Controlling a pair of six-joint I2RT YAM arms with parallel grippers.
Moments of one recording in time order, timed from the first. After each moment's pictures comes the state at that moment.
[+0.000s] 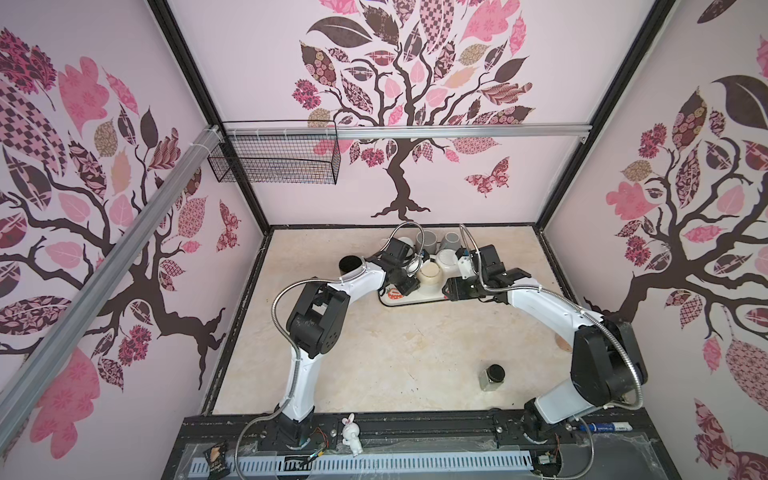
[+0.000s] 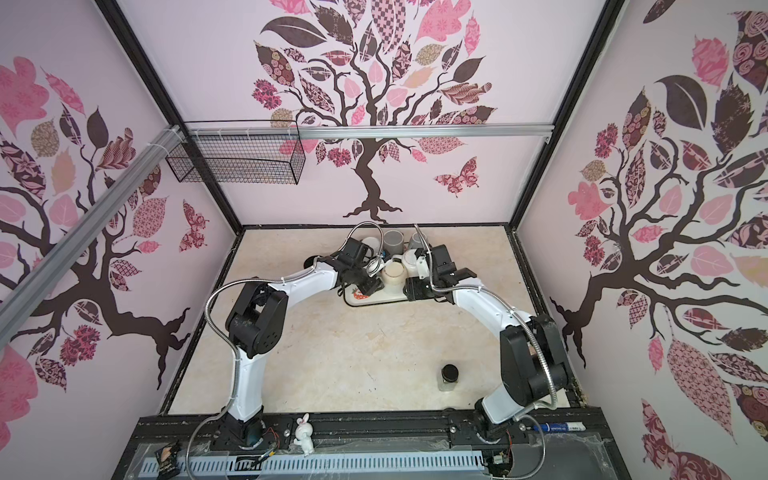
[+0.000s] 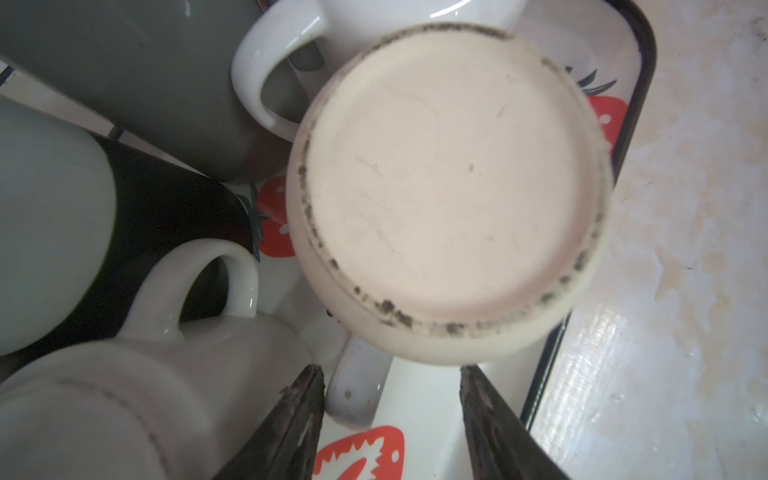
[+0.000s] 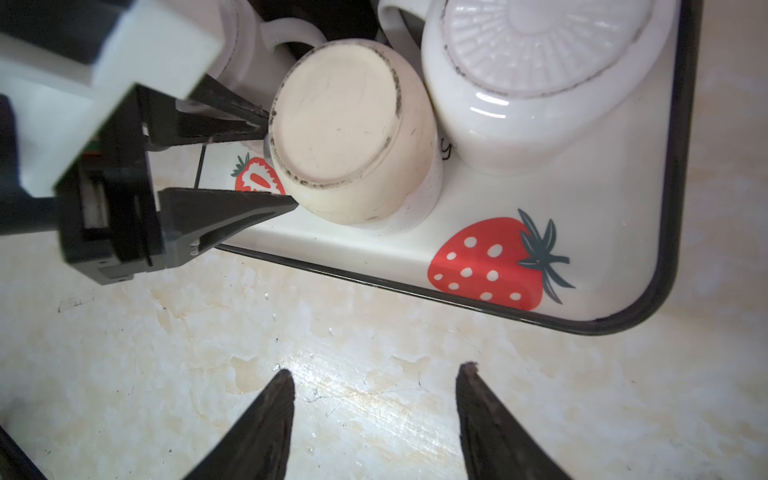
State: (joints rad) left arm -0.56 2.13 1.59 -0.40 0.21 0.39; right arm 0.35 1.55 1.09 -0.46 -0.23 0.20
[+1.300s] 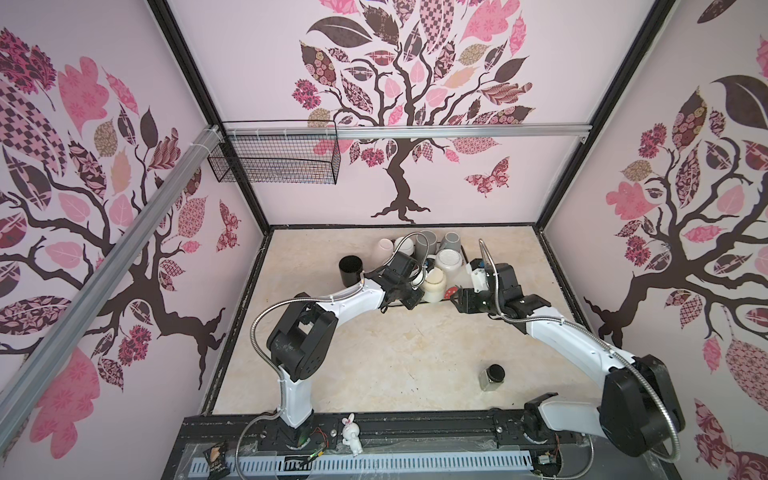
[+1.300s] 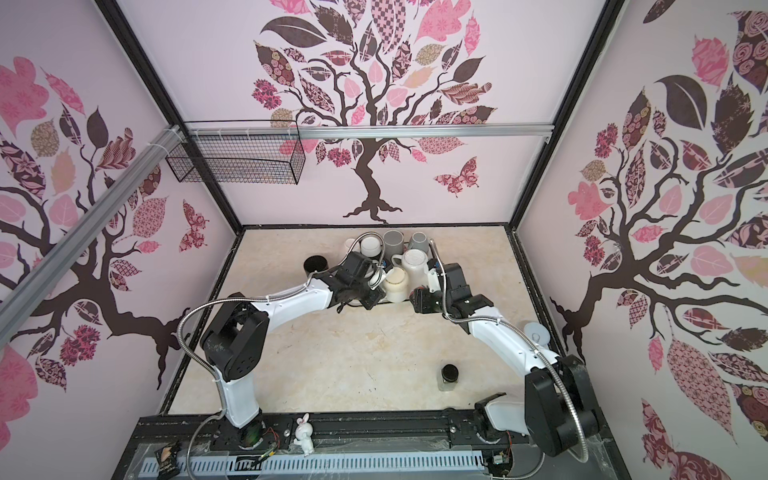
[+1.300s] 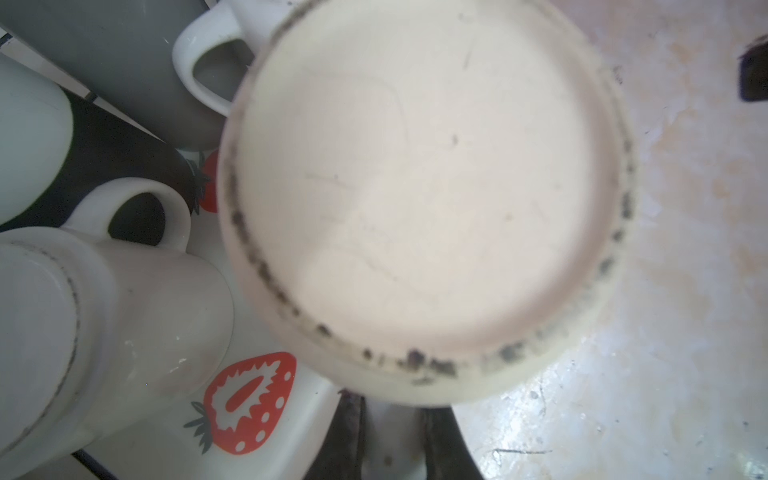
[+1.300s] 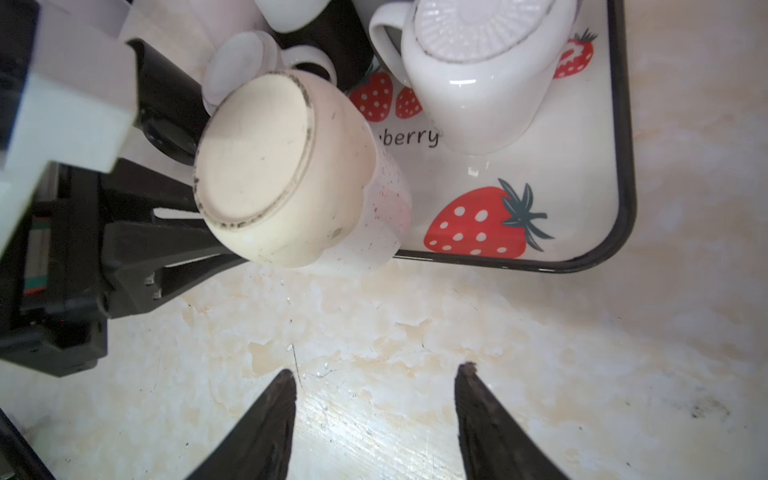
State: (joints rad) left arm -0.67 1.87 1.30 -0.26 0.18 0.14; right arm 0.34 1.26 0.79 -0.25 -0.23 0.32
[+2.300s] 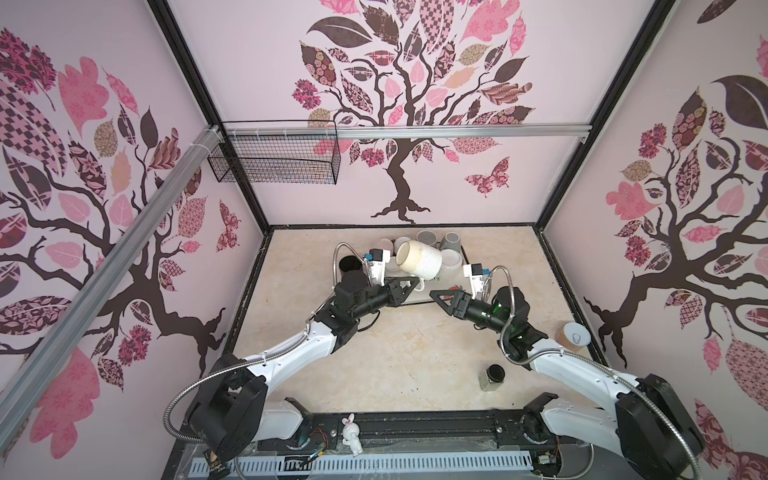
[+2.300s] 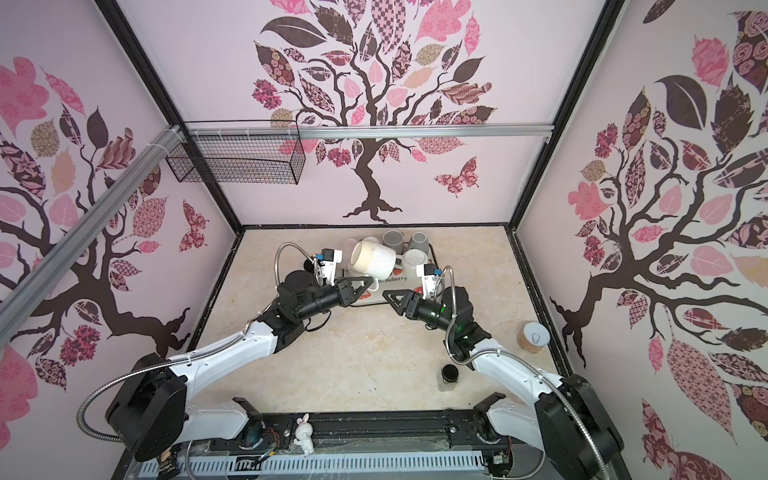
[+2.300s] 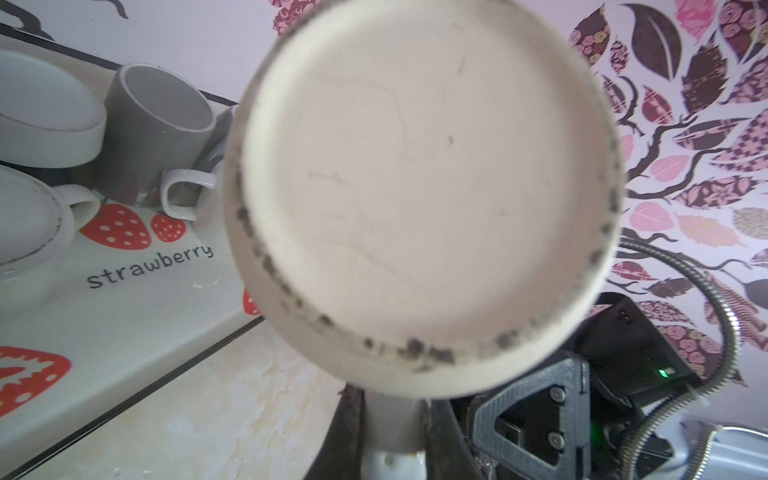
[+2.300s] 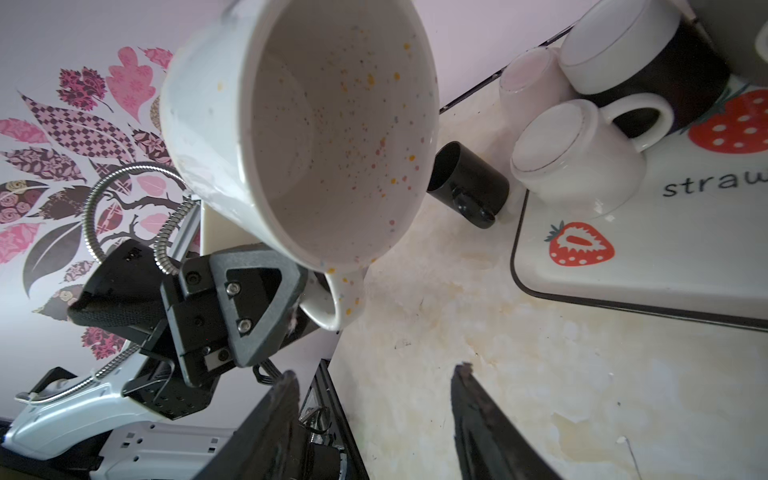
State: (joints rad) left arm -0.63 1.32 0.74 0.50 0.41 -0.82; right arm 0.49 1.15 0.49 0.62 -0.56 0.98
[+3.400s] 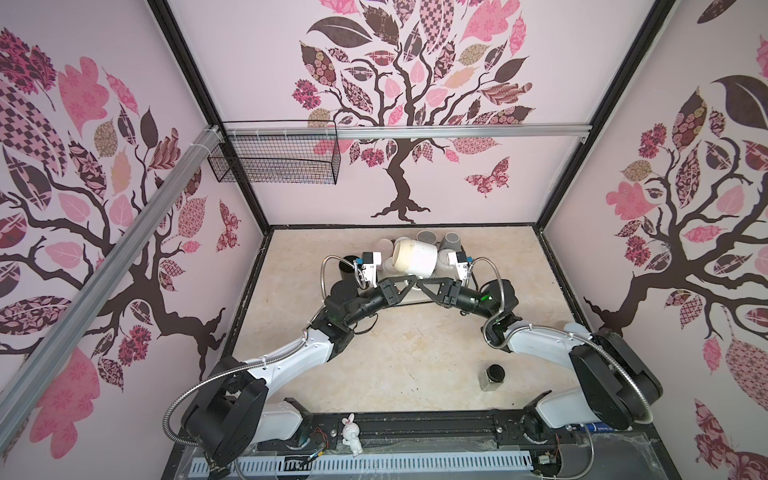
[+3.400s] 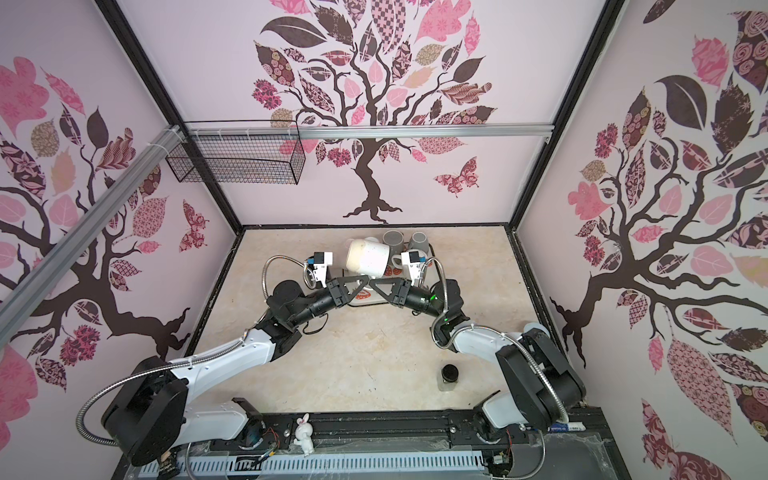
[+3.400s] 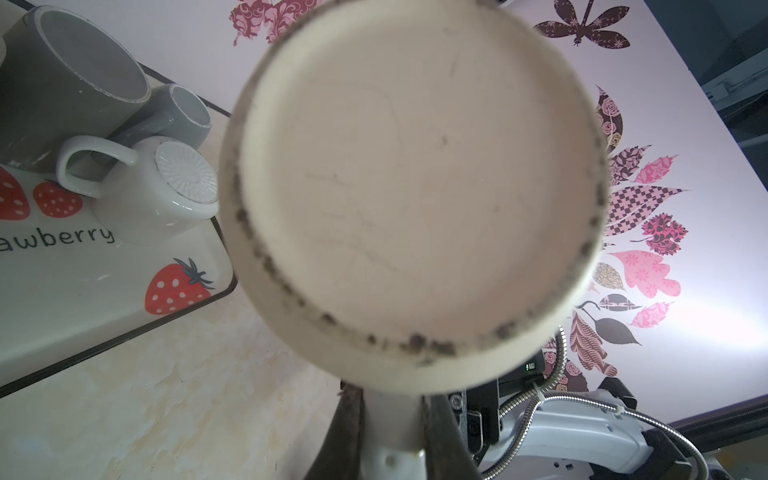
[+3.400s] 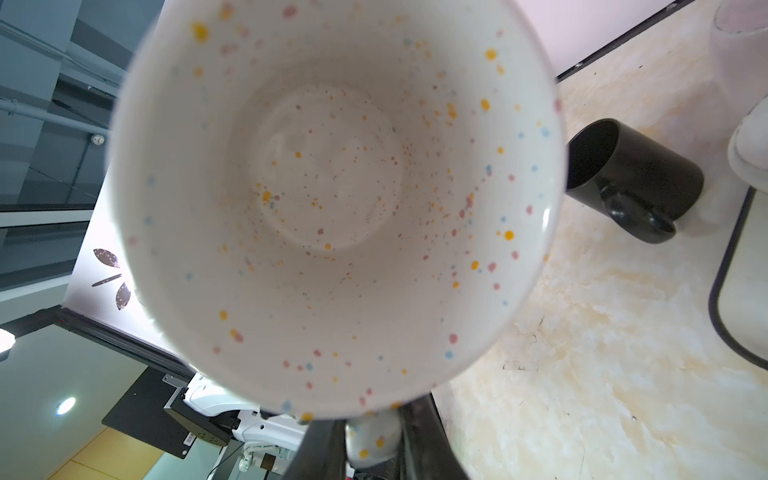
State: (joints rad) left arm -0.62 1.31 0.65 0.74 0.45 -1.09; right arm 0.51 1.46 0.59 1.12 -0.72 1.29
